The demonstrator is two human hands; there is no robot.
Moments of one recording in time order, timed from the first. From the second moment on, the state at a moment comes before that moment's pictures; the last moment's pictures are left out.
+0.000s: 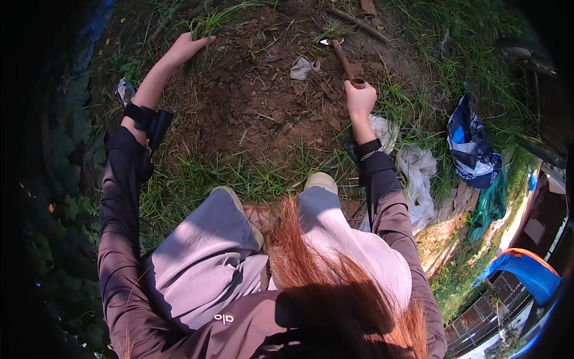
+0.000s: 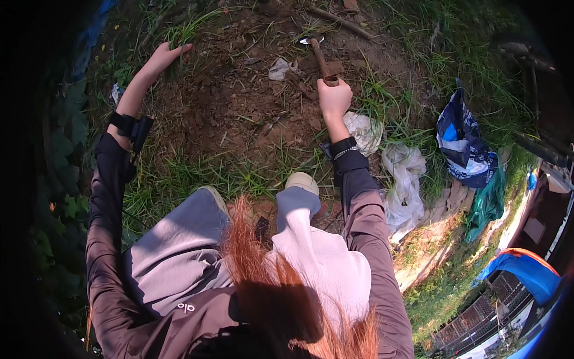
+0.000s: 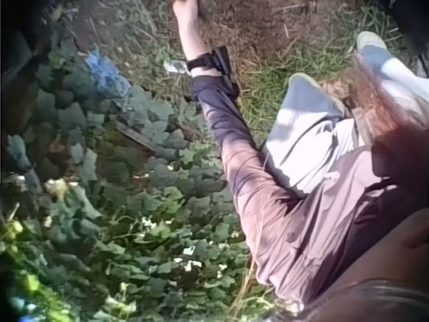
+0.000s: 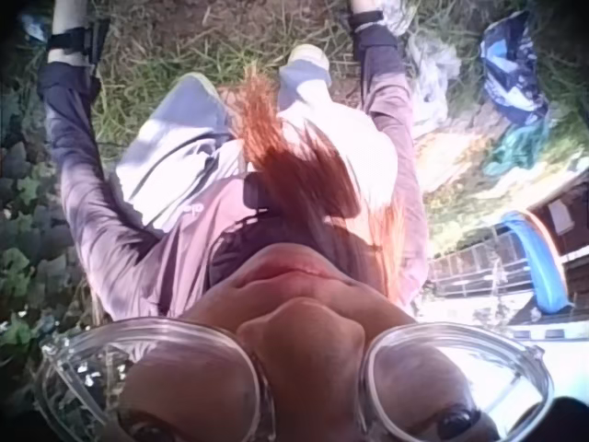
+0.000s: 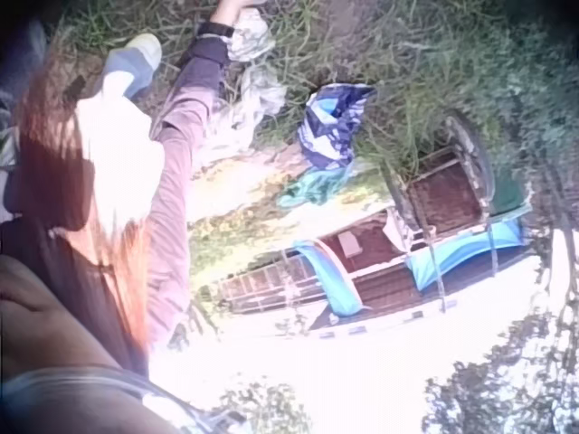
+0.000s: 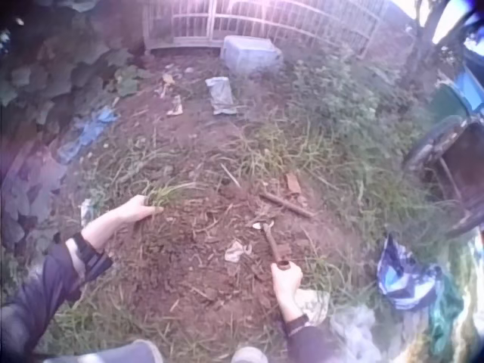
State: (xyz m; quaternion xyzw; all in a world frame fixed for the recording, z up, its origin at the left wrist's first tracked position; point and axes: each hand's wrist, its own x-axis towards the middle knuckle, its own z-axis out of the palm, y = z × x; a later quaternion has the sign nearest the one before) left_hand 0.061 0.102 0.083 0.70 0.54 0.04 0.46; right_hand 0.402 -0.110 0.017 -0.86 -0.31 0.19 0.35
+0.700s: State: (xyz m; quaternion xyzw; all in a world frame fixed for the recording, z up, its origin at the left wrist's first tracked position) left_hand 0.055 0.103 0.058 0.75 0.49 0.00 0.45; right_hand 0.430 -0.125 -0.029 -0.79 -0.36 0.22 0.45
